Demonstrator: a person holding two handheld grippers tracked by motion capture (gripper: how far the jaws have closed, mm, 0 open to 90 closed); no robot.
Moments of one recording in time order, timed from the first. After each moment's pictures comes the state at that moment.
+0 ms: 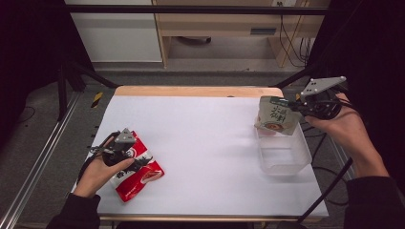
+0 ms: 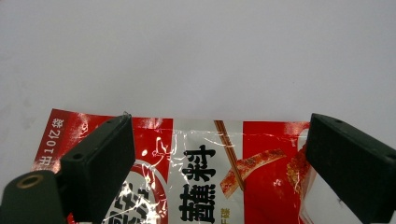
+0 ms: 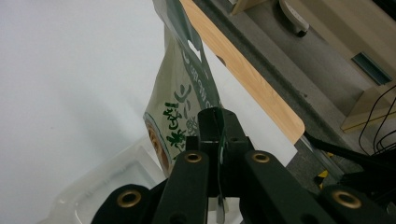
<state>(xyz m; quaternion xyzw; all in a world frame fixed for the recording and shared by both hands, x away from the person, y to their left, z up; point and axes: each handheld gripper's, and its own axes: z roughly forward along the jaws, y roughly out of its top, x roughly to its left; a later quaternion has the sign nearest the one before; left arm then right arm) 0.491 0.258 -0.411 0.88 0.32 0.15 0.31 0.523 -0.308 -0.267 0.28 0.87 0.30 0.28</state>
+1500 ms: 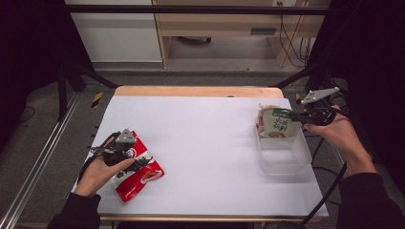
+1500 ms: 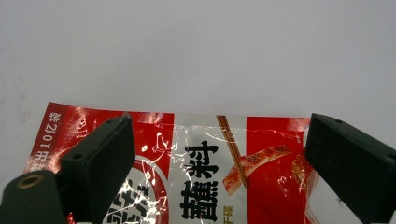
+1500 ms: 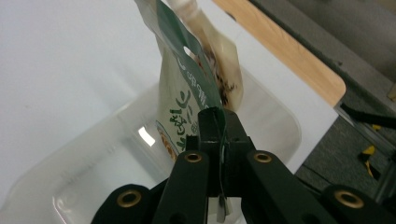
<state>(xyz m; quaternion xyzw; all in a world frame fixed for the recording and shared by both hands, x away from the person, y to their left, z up) 0.493 0.260 -0.415 0.88 0.33 0.15 0.31 0.555 -0.341 -0.335 0.34 0.87 0.30 0.21</state>
